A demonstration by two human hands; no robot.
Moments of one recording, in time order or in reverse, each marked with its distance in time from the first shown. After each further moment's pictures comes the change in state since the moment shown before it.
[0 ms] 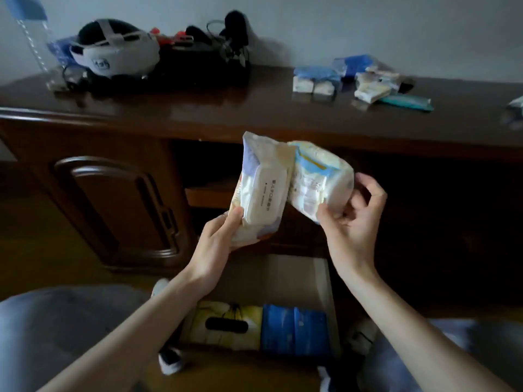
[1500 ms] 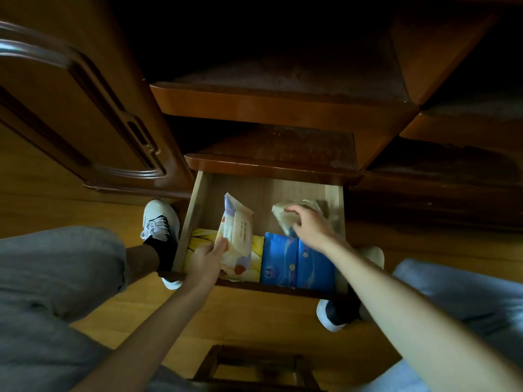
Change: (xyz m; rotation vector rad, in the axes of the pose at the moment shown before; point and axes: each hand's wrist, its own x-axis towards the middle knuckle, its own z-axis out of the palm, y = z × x) left_hand -0.056 -0.202 -0.031 0.340 0.393 -0.790; right_hand -0.099 0.271 -0.041 -0.982 -0.759 0.651
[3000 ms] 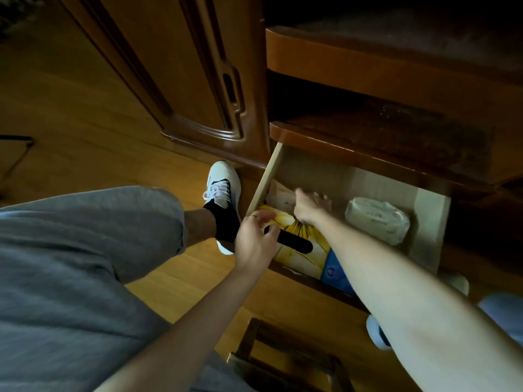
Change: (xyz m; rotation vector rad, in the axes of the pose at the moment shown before) left_hand 0.043 -0.025 -0.030 0.172 0.237 0.210; right_hand 0.096 -0.110 0.134 -0.427 -0.336 -0.004
